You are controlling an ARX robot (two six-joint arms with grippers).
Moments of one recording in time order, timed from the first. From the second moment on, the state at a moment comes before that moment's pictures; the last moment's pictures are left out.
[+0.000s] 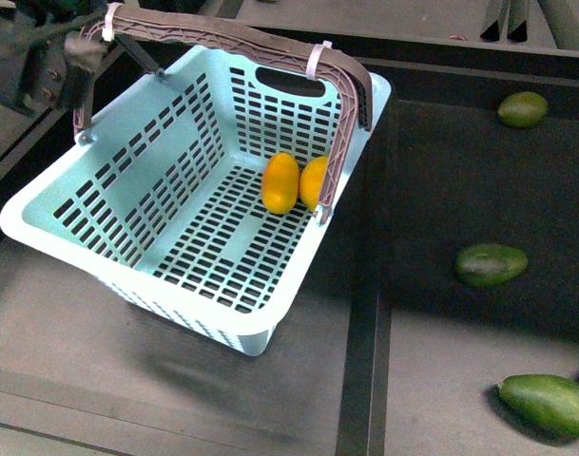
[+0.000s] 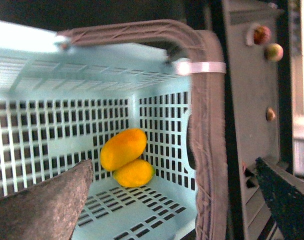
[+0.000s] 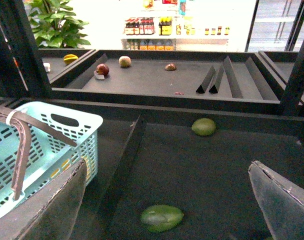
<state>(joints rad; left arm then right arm) -0.38 1.74 0.97 0.27 -0.37 -1.27 0.00 0.00 0.02 0.00 0.00 0.00</state>
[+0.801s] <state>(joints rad) -0.08 1.02 0.07 0.94 -0.07 -0.01 0.00 0.00 0.02 0.00 0.00 0.00</state>
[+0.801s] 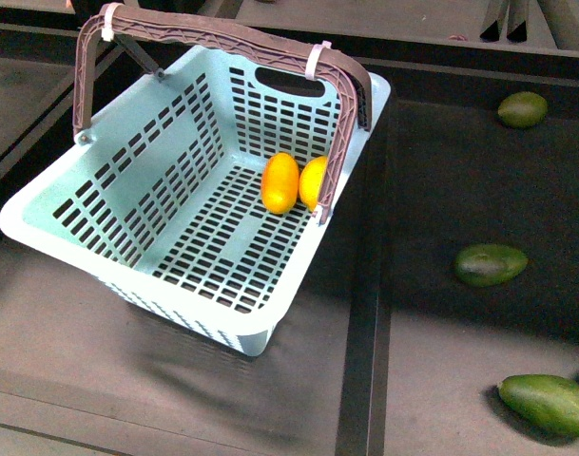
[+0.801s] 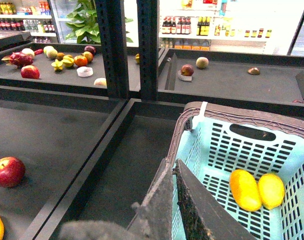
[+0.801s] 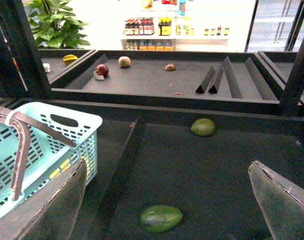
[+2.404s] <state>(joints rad) 0.00 0.01 0.02 0.00 0.00 -0.01 0.00 0.00 0.02 0.00 0.00 0.00</state>
